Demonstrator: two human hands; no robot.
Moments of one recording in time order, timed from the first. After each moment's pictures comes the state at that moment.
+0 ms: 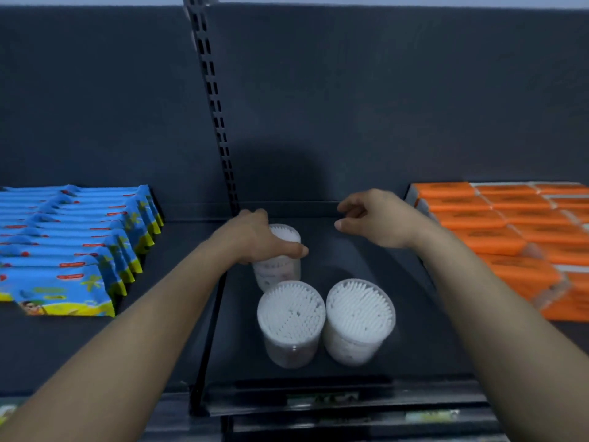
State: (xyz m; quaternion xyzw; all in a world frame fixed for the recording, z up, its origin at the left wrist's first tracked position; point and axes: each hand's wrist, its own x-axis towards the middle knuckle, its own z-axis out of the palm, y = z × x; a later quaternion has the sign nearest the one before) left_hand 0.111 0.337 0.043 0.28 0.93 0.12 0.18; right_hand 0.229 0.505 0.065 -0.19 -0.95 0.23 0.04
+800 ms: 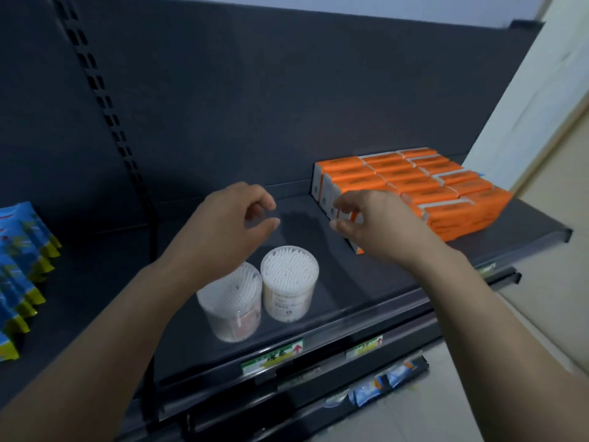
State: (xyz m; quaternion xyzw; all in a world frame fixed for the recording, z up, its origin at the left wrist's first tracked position) left_hand 0.193 0.322 0.073 0.55 0.75 0.37 0.04; right_hand 0.356 0.452 0.091 -0.35 -0.93 0.06 0.11
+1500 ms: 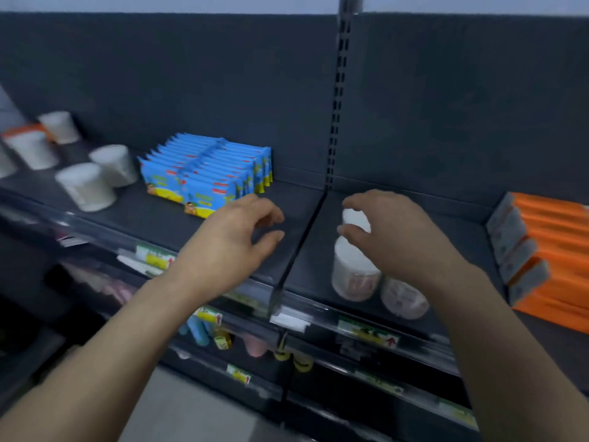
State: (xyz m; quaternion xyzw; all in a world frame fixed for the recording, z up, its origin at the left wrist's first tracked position) left_hand 0.248 0.160 0.069 0.32 0.90 0.28 -0.13; right_hand 0.299 0.363 0.096 0.01 -0.99 0.10 0.08
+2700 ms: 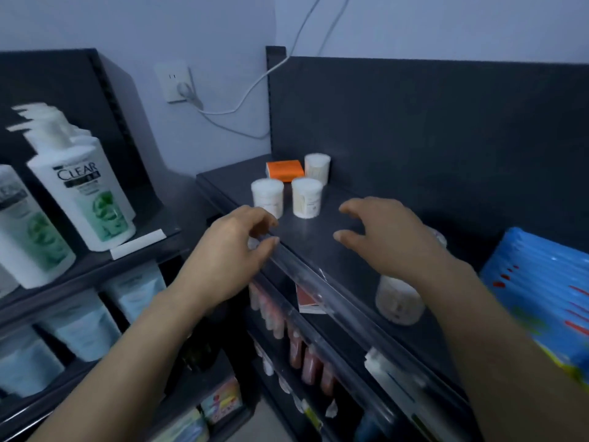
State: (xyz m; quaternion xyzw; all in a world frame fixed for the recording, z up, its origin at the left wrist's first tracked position) left_hand 0.028 -0.340 0.076 0.02 0.93 0.27 -0.23; right_hand -0.037 -0.142 0.102 0.26 -0.95 0.14 0.07
